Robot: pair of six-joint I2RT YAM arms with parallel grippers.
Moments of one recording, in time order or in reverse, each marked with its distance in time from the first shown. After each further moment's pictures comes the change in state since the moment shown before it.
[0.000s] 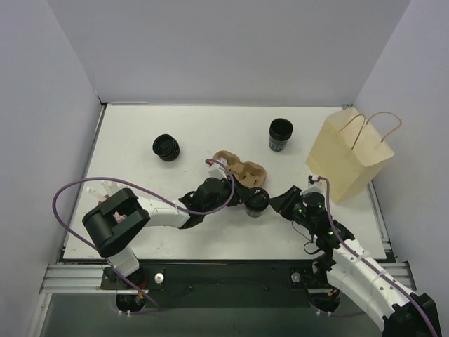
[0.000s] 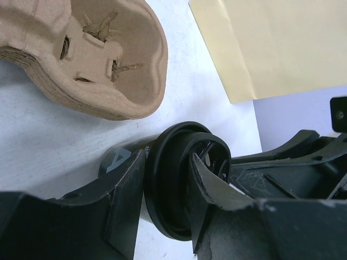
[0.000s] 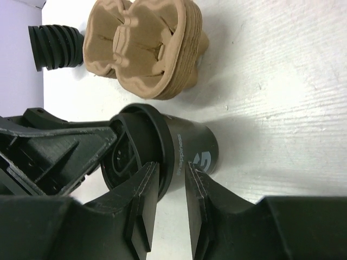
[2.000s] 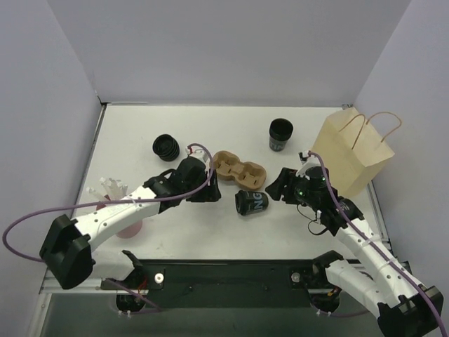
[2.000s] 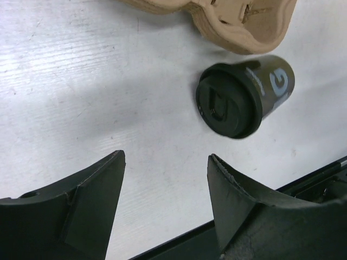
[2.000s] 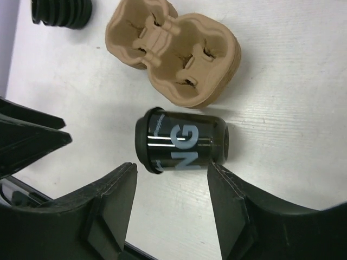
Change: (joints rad) left arm 0.155 -0.355 0.271 -1.060 0.016 0.305; right arm -0.056 0.153 0.393 -0.314 -0.135 -0.360
